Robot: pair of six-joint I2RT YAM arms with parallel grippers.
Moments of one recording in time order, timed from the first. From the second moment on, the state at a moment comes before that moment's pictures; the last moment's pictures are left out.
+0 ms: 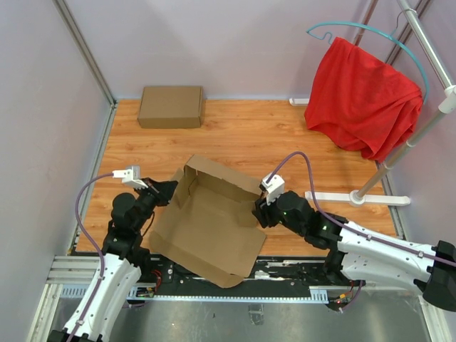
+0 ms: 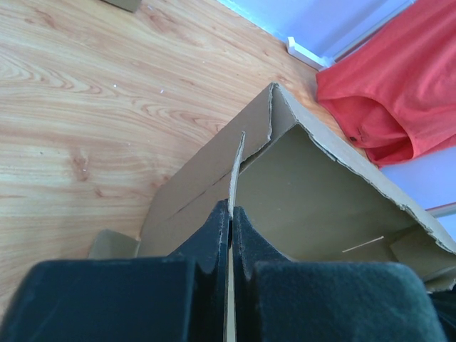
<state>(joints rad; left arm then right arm) -0.20 0.36 0.22 0.03 0.15 -0.66 1.04 0.86 0.52 -0.17 0.23 0.22</state>
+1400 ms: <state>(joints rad) -0.20 0.64 0.59 0.13 0.27 -0.65 1.06 1.17 0.38 0.47 0.64 0.04</state>
